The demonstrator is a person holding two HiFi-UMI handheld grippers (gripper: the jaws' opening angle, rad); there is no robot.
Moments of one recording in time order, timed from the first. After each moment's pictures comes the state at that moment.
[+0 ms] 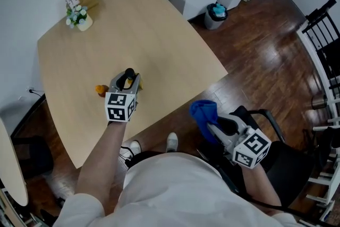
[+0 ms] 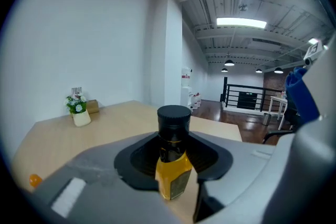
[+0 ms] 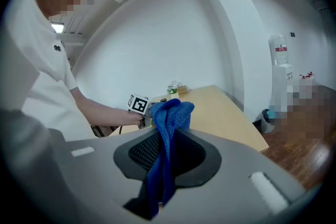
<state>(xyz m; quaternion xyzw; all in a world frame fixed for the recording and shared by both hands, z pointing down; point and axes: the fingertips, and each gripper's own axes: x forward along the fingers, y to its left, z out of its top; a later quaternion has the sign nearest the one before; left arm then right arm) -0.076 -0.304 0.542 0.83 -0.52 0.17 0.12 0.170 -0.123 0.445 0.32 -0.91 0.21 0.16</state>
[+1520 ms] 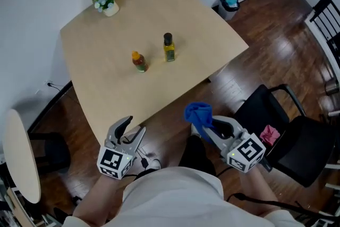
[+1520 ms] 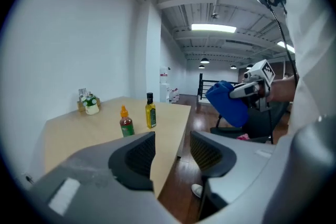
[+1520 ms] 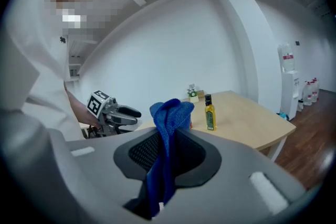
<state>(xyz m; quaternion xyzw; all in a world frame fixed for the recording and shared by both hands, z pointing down) -0.185 0.034 0.508 0.88 -0.42 0.21 0.11 0.019 0.041 0.472 0.31 -0.93 0.17 0.11</state>
